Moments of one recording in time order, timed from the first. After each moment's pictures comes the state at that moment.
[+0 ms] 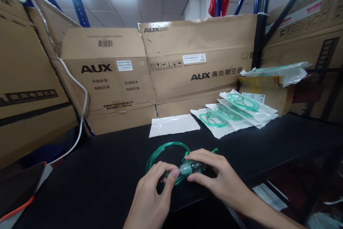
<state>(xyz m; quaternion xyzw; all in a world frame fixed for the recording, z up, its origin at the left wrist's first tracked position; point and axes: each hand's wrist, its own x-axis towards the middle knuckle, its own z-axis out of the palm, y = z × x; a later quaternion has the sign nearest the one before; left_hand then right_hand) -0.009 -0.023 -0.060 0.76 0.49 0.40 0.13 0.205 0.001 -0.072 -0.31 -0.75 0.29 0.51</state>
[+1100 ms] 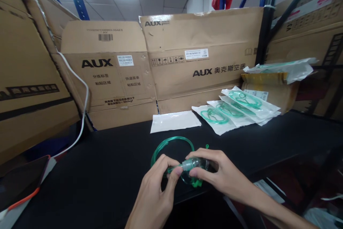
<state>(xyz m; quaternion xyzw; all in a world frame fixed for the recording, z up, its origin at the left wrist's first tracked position) -0.004 -0.029 -0.059 0.76 0.48 0.40 0.20 0.208 -0.002 -0.061 -0.35 -0.75 0.36 0.44</state>
